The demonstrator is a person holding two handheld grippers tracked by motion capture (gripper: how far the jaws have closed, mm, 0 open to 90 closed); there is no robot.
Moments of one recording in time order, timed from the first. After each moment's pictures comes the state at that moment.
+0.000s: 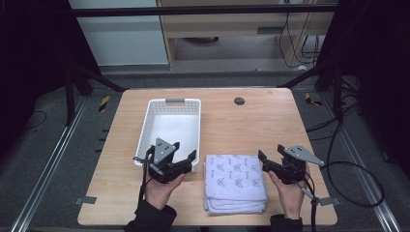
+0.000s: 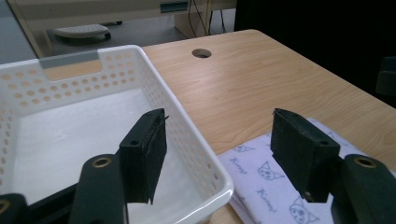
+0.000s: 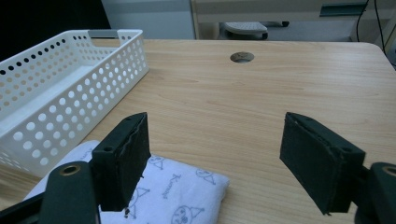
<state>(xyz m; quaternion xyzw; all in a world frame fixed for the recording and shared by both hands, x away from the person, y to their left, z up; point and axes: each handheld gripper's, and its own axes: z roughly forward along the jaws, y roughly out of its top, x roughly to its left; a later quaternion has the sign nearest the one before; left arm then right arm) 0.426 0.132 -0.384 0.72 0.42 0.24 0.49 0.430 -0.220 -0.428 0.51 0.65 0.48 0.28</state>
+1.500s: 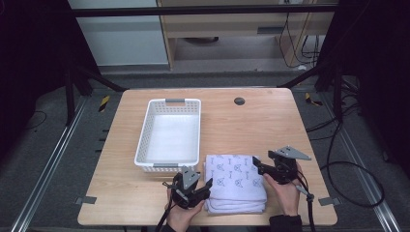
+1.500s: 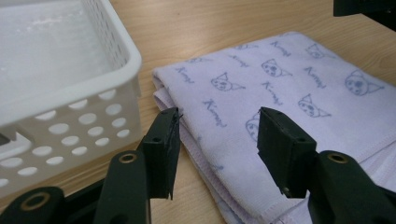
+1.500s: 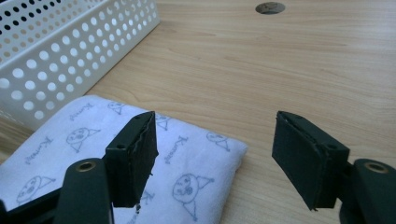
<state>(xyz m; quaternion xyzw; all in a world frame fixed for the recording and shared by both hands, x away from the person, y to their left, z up) 0.392 0.085 -0.466 0.76 0.44 0.19 0.42 0.448 -0.216 -0.461 0.51 0.70 0.45 0.22</state>
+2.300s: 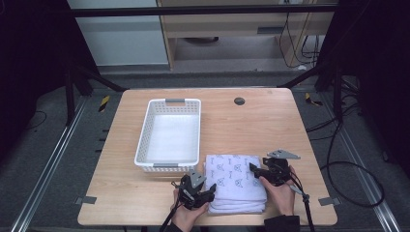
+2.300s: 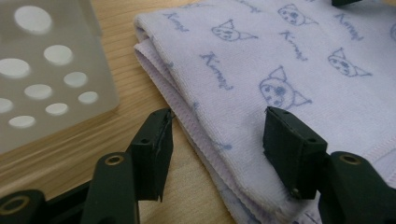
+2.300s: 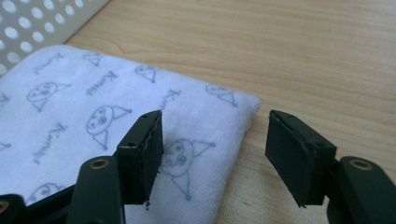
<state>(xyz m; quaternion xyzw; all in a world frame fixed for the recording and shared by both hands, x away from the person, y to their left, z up) 0.404 0.074 -0.497 0.79 0.45 0.17 0.39 0.460 -0.211 -0.494 0.52 0.73 0.40 0.18</state>
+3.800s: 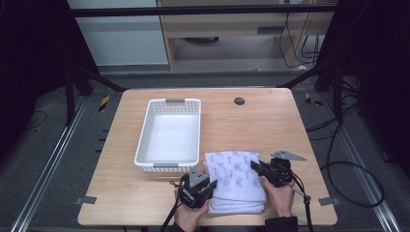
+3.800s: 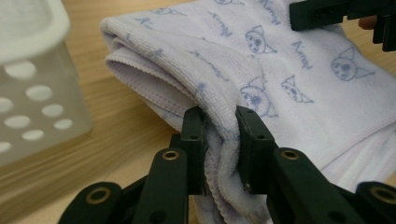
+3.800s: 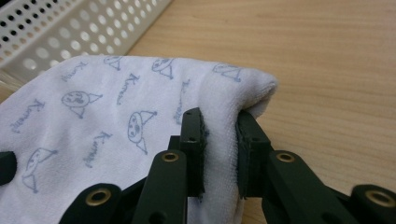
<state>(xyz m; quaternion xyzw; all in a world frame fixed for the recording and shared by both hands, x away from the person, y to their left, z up) 0.395 0.072 -0.472 0.77 0.44 0.15 0.44 0.450 -0.211 -0.481 0.53 0.70 0.46 0.13</state>
